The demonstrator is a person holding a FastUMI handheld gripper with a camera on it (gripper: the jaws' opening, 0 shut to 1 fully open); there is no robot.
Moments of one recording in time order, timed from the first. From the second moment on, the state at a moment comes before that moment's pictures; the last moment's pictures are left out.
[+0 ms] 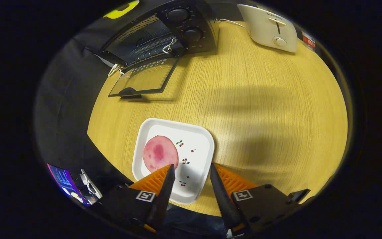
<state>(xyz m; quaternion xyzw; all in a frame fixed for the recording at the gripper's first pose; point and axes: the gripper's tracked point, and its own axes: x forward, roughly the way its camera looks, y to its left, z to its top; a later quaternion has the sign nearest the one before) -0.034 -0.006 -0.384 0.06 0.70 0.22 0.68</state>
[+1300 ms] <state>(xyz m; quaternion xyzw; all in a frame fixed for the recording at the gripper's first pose) -0.061 0.047 -0.355 0.25 0.70 0.21 0.64</state>
